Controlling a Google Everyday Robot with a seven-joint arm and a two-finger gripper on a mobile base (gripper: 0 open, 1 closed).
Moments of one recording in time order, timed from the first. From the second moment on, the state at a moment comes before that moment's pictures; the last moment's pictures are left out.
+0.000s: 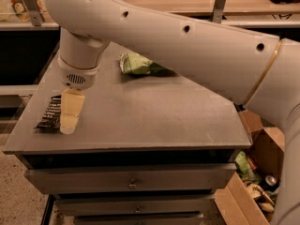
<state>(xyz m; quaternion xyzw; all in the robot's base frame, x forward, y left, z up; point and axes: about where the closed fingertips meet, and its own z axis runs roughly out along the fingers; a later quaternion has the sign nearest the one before) 0.511 0.189 0.860 -0.72 0.66 0.11 0.17</state>
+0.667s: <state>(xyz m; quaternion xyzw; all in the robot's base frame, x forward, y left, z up) 0.512 0.214 0.844 -0.73 0.65 0.12 0.16</state>
